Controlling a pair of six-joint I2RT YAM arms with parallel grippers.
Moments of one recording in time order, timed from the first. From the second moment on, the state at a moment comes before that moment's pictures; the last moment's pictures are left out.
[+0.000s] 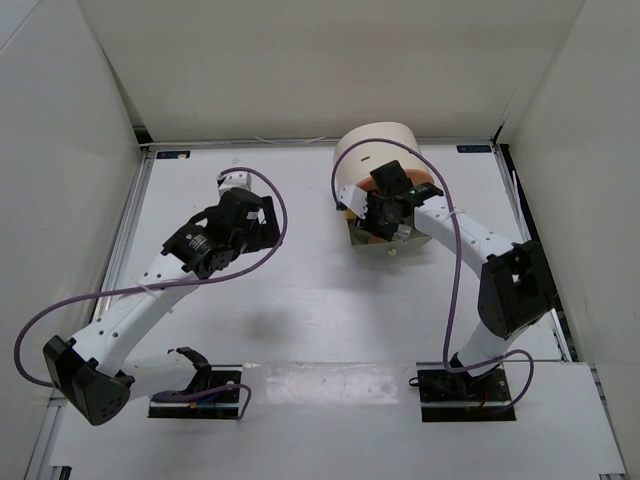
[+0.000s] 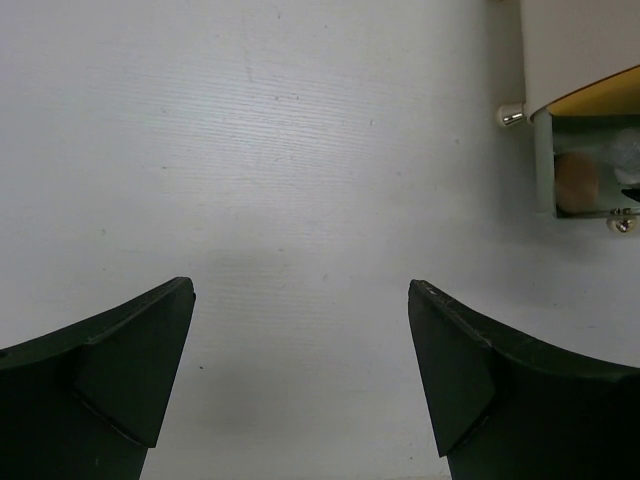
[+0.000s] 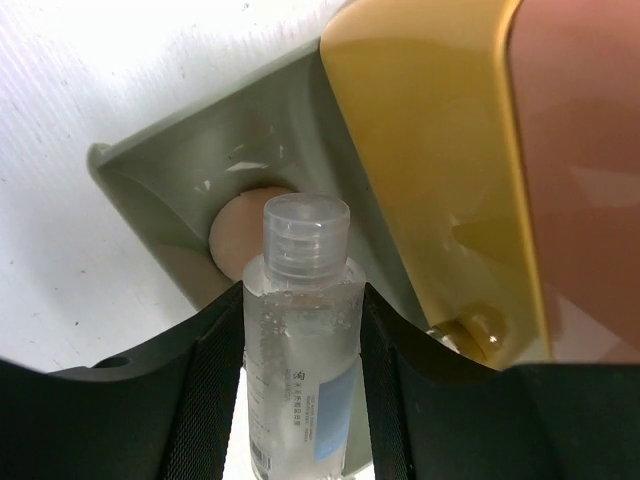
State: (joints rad) left arm -0.65 1.14 1.17 -0.78 -0.41 -0.61; right arm 0.53 1.67 1.33 -0.68 -0.11 -0.83
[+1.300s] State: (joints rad) left arm -0.25 2.52 2.37 0.13 1.07 -0.38; right arm 0.55 1.05 0.88 -0.61 0.07 0.02
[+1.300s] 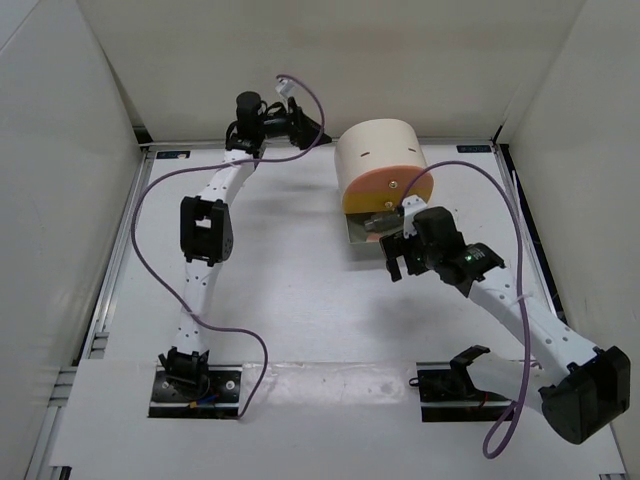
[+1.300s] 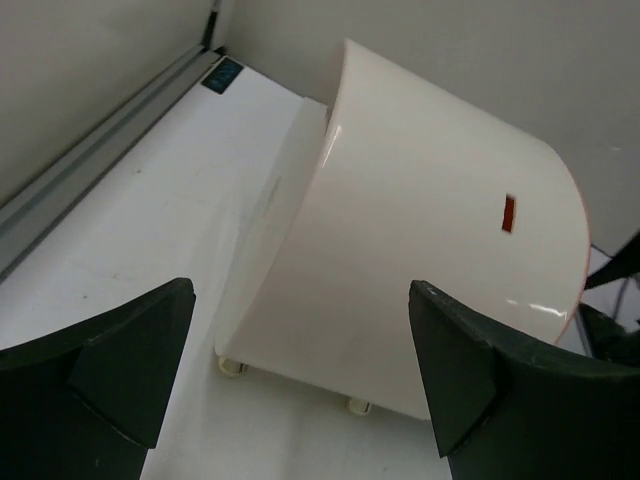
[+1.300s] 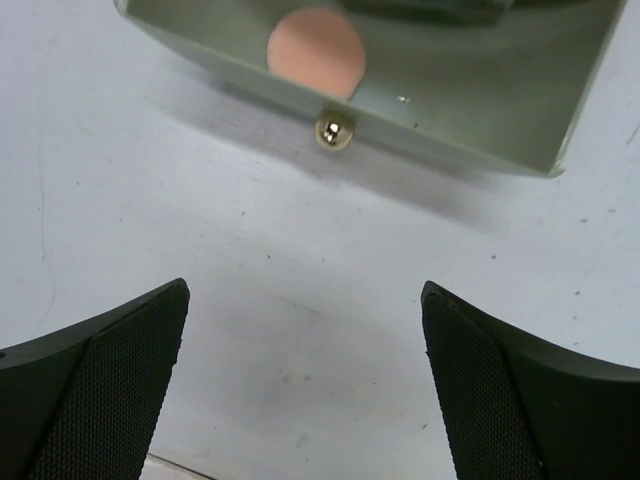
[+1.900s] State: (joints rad) left arm -0.25 2.71 2.43 0.68 1.24 -0.49; right arm 0.61 1.12 0.67 -0.45 0.07 0.22
